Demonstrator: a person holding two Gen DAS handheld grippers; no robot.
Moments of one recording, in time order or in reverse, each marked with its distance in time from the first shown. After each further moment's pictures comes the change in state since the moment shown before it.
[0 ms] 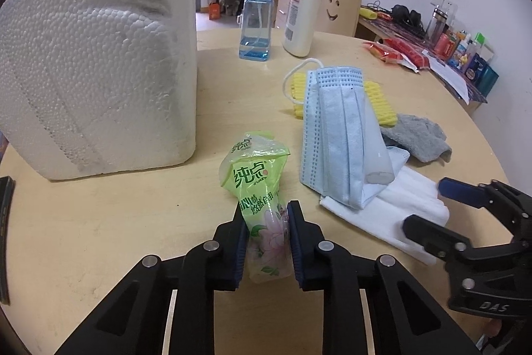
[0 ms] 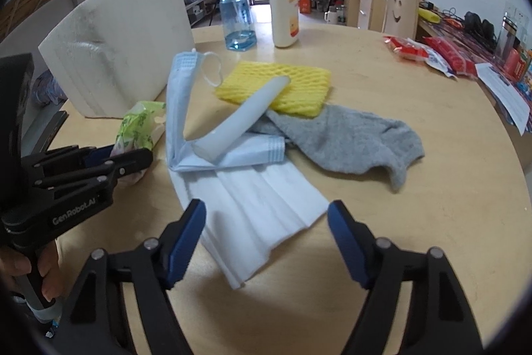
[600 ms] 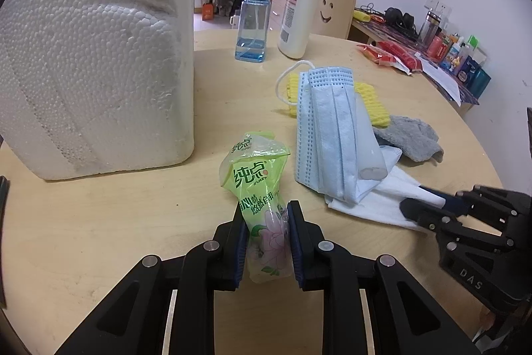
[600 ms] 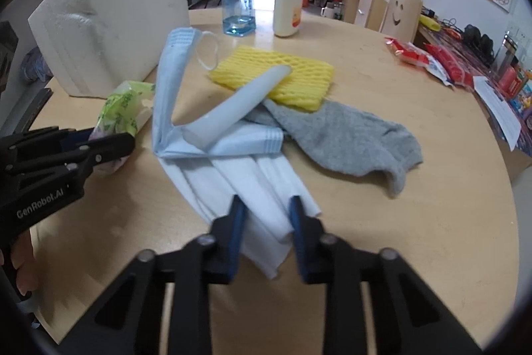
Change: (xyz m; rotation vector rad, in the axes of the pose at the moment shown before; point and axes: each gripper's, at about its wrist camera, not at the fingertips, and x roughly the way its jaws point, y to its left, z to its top) left arm -0.006 0.006 -0.004 -0.004 -0.008 -0.041; right arm 0.013 0.010 0.001 -0.071 0.049 -0.086
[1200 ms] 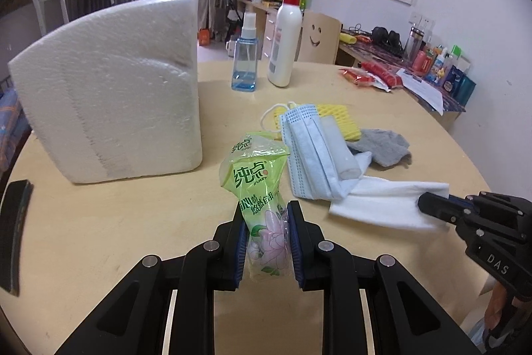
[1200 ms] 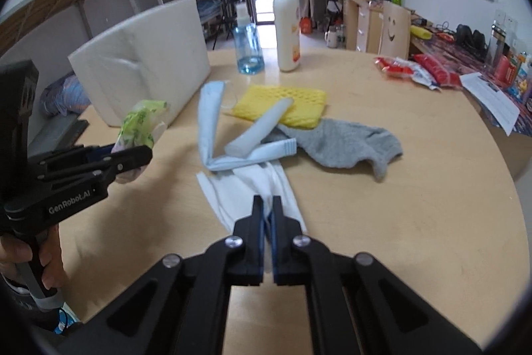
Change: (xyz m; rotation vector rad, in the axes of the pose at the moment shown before) left arm -0.057 -0.009 -0.020 0.039 -0.114 -0.001; right arm -0.057 -0.004 -0.022 0.078 -0.149 0.094
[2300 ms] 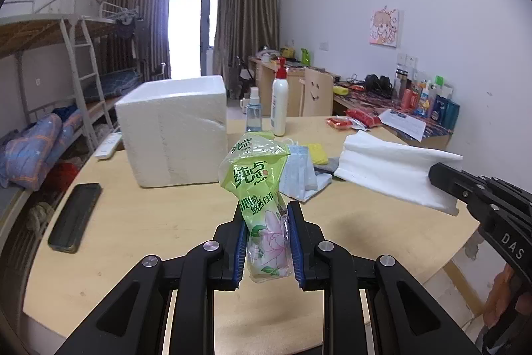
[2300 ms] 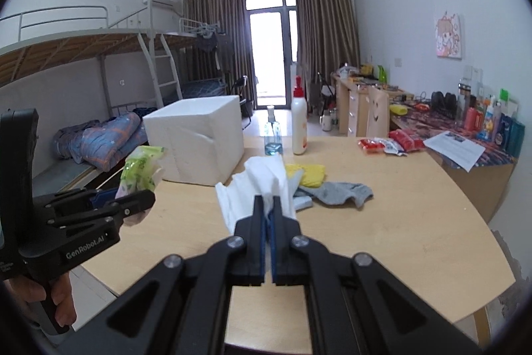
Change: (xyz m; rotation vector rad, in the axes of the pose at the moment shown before) left arm -0.146 -0.034 -0.069 0.035 -0.279 0.085; right arm -0.125 0.047 -0.050 -0.019 -0.406 -0.026
